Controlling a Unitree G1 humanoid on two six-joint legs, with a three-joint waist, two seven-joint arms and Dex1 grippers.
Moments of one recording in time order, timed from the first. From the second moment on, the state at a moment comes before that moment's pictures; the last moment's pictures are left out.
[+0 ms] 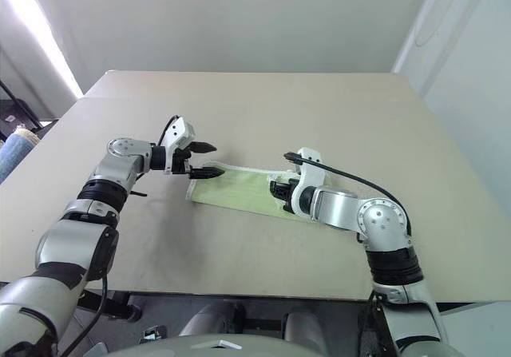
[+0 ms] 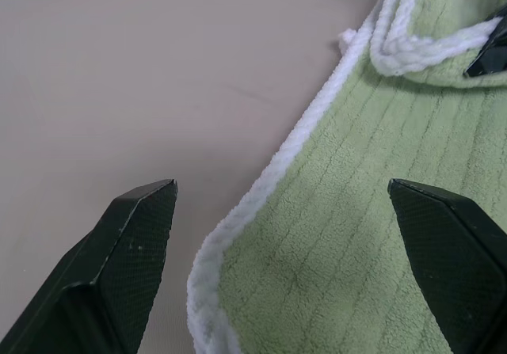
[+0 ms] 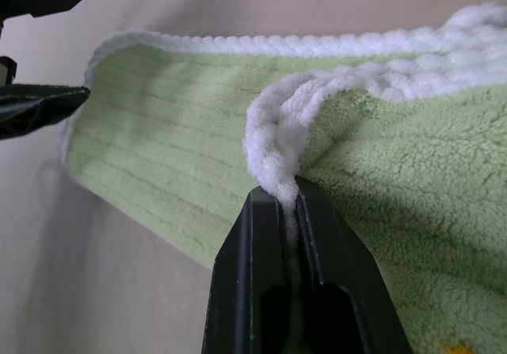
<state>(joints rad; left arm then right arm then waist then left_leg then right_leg) -0.91 0.42 -0.09 1.01 -0.04 -0.03 -1.26 -0.40 -0.38 0.03 -0.15 1.49 1.10 -0.61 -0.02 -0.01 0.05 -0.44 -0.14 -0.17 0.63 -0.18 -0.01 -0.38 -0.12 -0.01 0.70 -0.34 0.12</state>
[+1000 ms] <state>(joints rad) -0.90 0.43 -0.09 1.01 -0.03 -0.03 -1.27 -0.30 -0.66 -0.10 -0.48 1.12 0.92 -0.23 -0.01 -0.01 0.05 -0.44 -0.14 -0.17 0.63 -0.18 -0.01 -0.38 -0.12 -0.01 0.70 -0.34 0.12</state>
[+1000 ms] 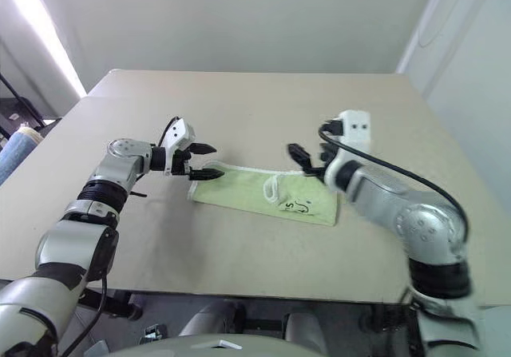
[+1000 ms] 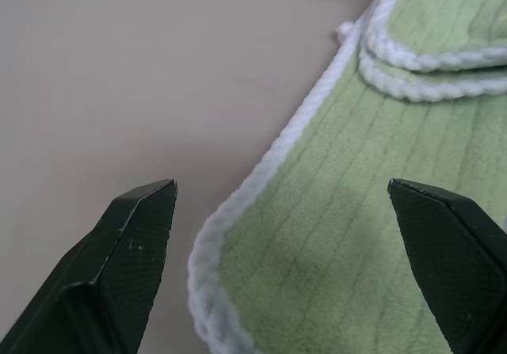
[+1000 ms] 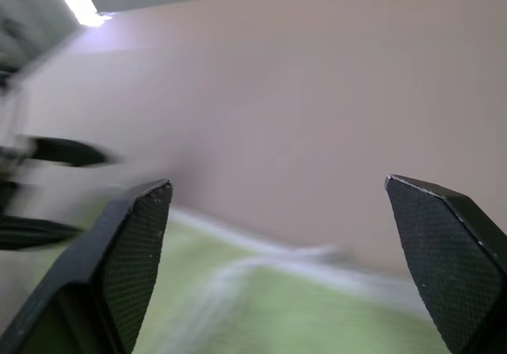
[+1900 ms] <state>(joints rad) -0.90 0.42 -0.09 1.00 -0.03 -0.03 -1.26 -0.14 -0.33 0.10 -0.16 0.45 0.63 0.12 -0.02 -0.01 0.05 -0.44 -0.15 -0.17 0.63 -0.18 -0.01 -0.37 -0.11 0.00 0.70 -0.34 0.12</state>
